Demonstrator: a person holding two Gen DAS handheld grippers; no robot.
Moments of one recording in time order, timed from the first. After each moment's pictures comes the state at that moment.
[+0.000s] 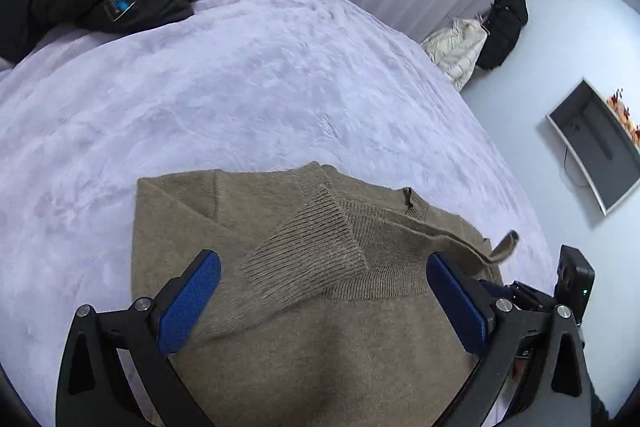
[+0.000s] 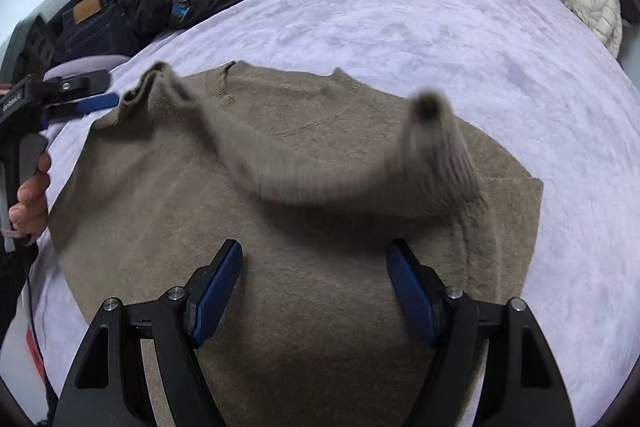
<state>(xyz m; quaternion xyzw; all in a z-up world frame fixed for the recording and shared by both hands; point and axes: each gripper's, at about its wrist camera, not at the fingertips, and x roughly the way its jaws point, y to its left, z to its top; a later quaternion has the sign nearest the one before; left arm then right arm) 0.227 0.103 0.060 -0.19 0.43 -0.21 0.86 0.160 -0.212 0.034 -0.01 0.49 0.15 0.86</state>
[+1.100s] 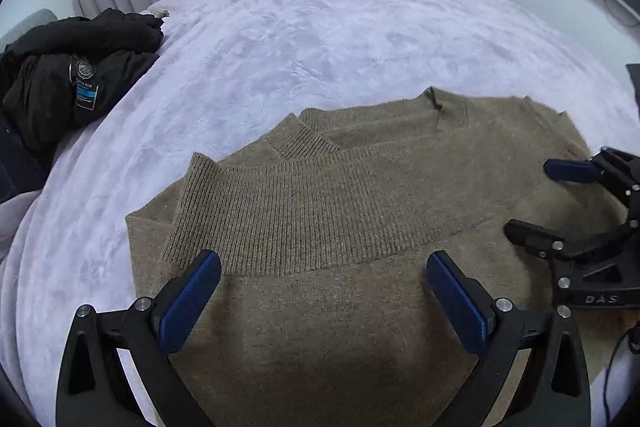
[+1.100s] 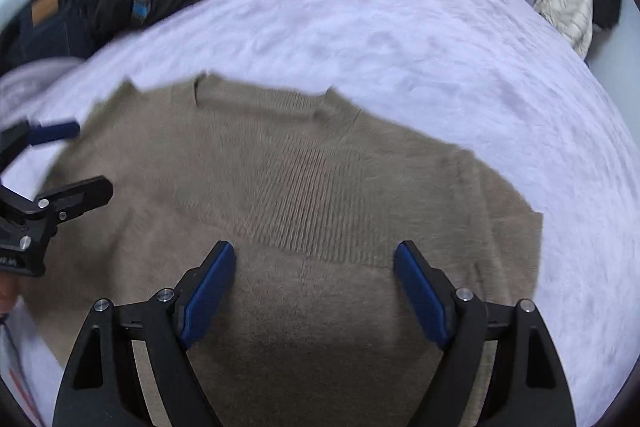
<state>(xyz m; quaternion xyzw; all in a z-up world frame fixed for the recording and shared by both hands) 0.215 -0.010 0.030 0.13 0.45 -0.12 0.87 0.193 -0.162 0.021 -0.06 0.50 0.06 0.86</state>
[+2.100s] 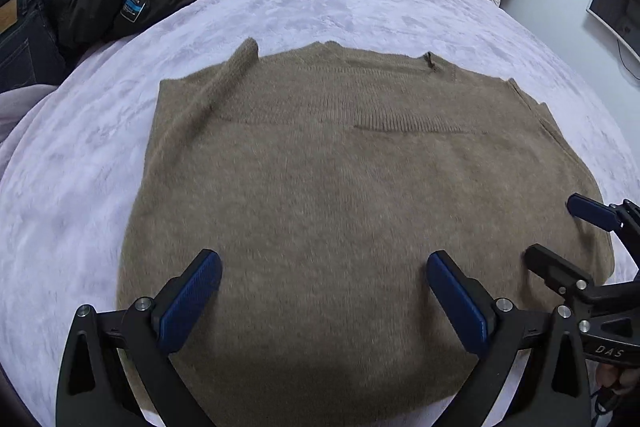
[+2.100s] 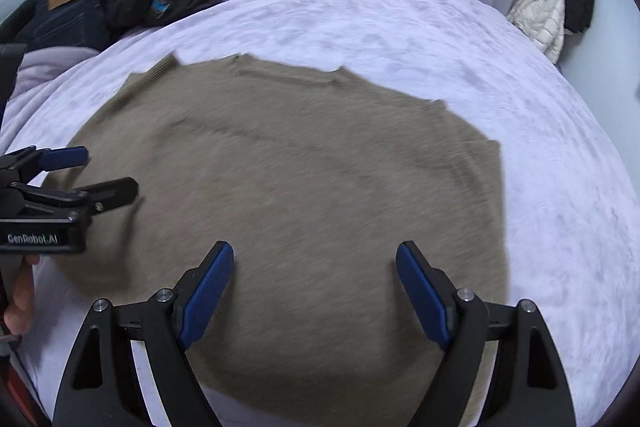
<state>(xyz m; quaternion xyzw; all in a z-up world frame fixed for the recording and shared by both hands) 0.127 0.033 0.016 0.01 0.48 -0.11 0.87 0.089 -0.137 0.040 -0.06 0.46 0.04 0.88</state>
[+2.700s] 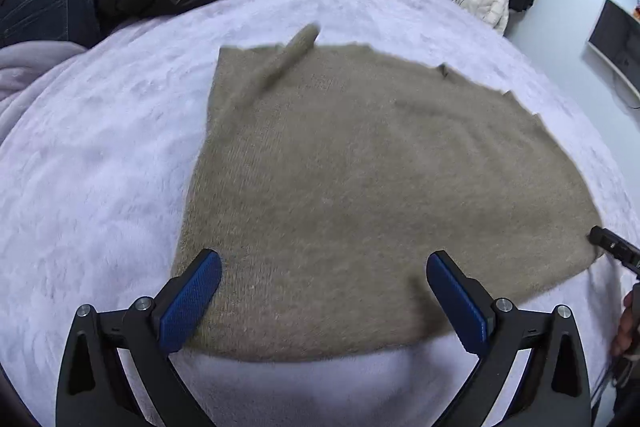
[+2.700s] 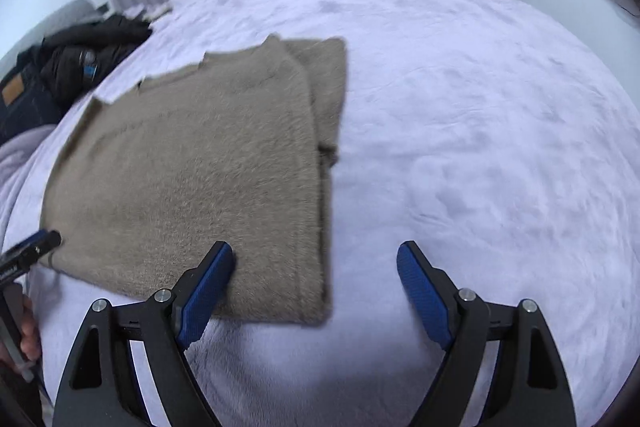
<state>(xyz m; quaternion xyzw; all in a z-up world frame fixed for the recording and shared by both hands) 0.086 0.085 0.017 -0.04 0.44 -0.12 0.89 0.008 -0.261 0.030 0.10 0.45 -0.07 0.89</state>
